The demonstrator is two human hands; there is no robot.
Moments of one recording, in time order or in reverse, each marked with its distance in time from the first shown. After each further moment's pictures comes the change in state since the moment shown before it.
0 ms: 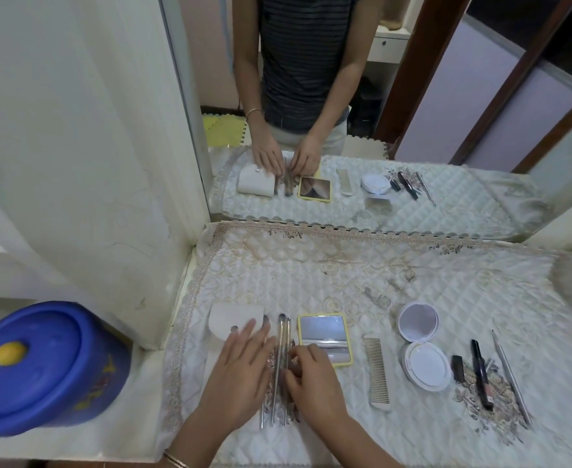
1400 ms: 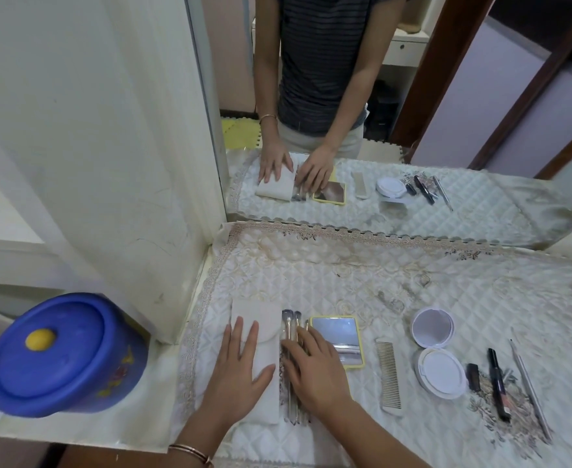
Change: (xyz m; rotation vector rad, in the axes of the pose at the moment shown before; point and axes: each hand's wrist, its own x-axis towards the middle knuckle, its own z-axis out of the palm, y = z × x) left_hand -0.010 -0.011 0.004 -0.373 -0.145 -0.354; right_hand 0.017 0.005 0.015 -0.342 0.050 -0.250
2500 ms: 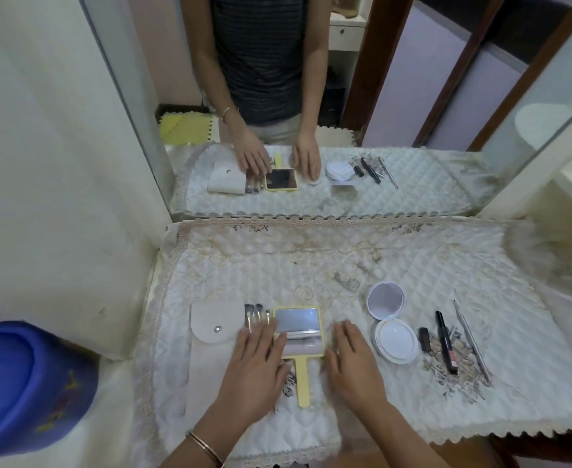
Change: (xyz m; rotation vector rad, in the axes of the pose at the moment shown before) left_hand 0.013 0.058 0.036 0.442 -0.057 0.375; right_hand -0.049 0.076 -0.039 0.099 -0.072 0.431
